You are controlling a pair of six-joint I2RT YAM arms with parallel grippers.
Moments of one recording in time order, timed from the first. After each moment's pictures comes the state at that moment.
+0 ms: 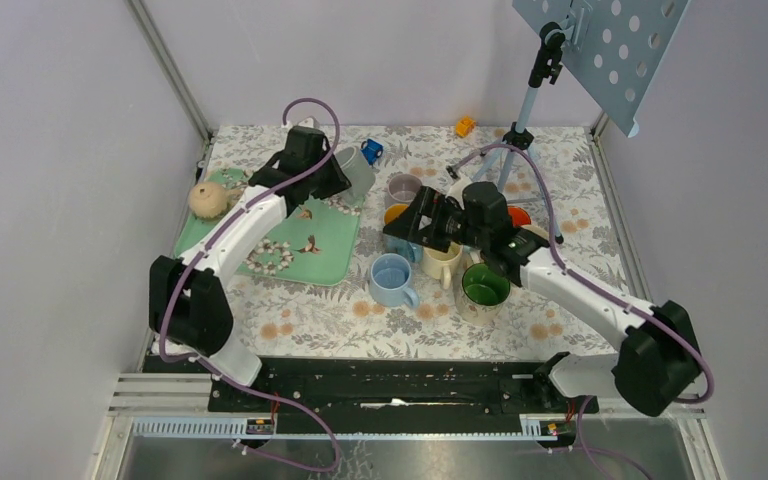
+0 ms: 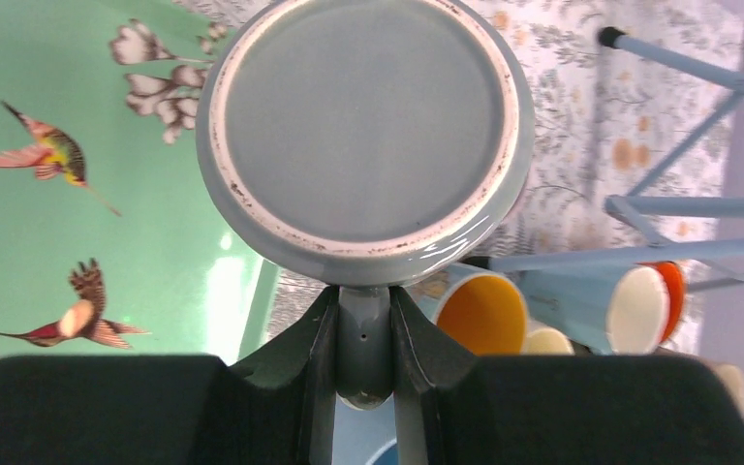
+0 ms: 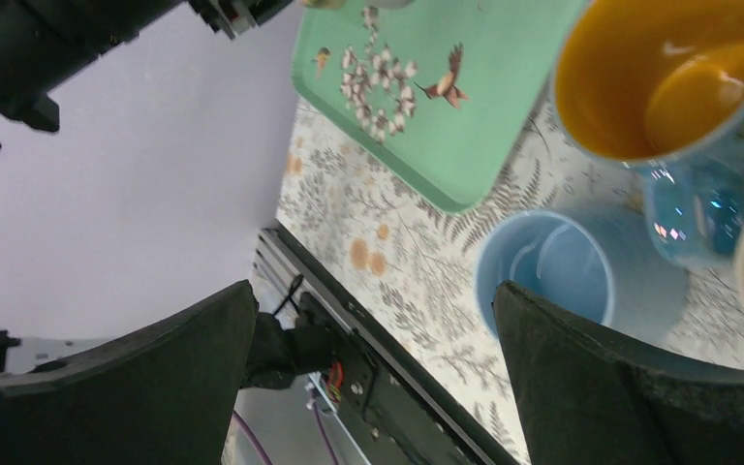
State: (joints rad) left arm -0.37 1.60 1.37 -0.46 -0.03 -0.67; right arm 0.64 1.27 0.92 -0.06 -0.33 0.87
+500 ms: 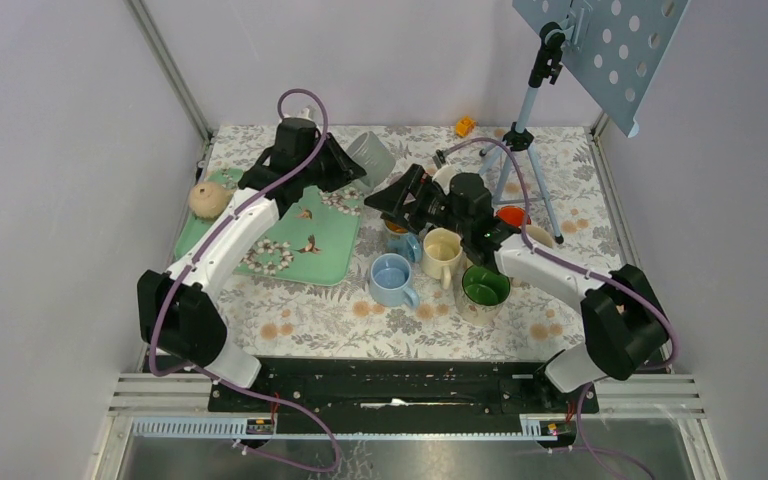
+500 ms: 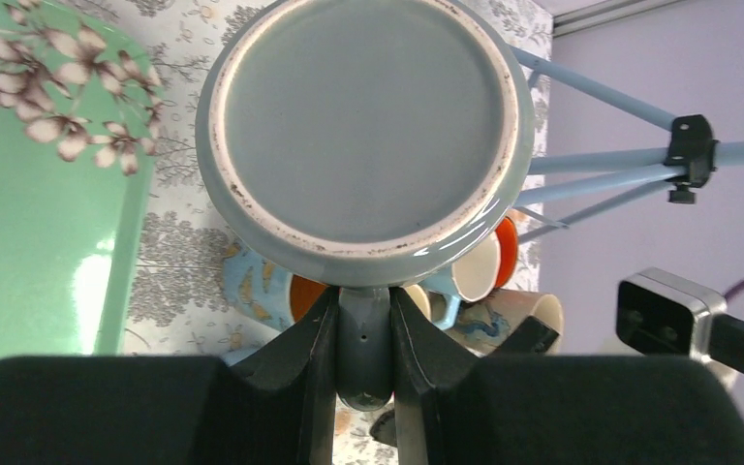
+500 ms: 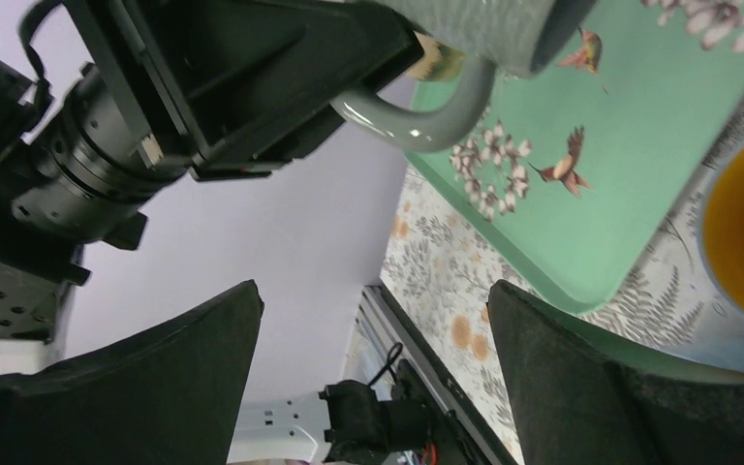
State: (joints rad) left arm -0.37 1.52 1.41 -0.42 0.17 -0.82; right arm 0.64 1.49 0.96 0.35 -0.37 1.11
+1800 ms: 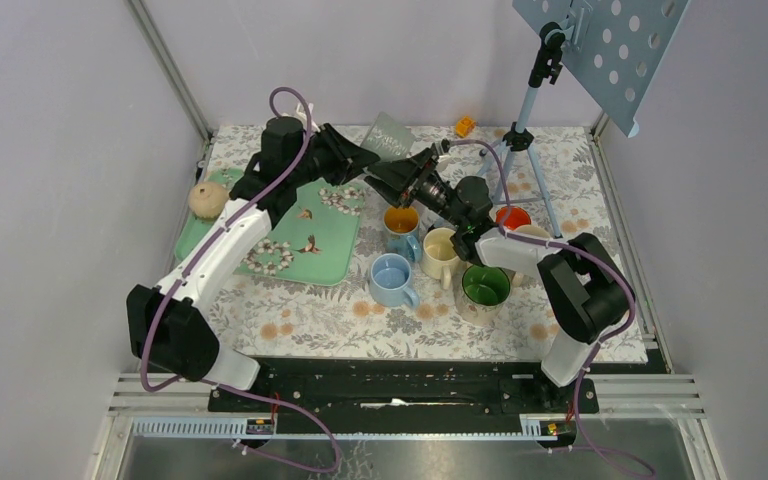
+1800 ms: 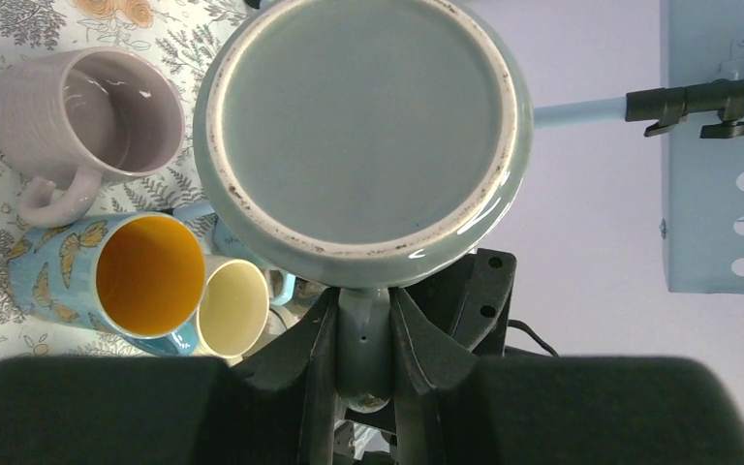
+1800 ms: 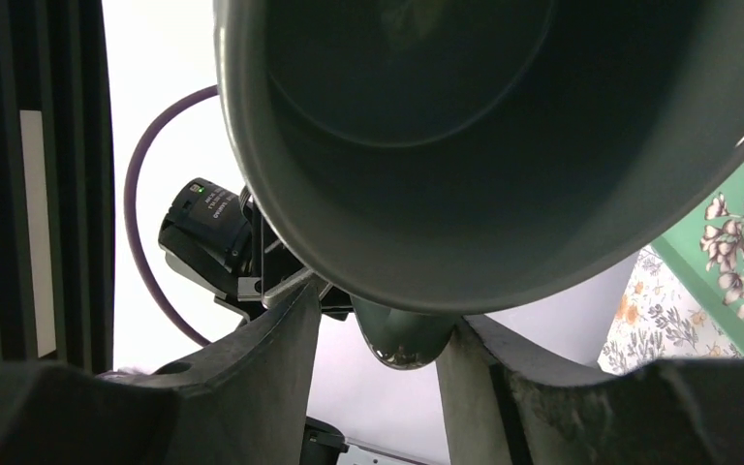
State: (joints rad) left arm -0.37 1.45 1.33 -0.19 0.40 -1.08; right arm 0.59 1.73 0.97 1.05 -0.39 1.62
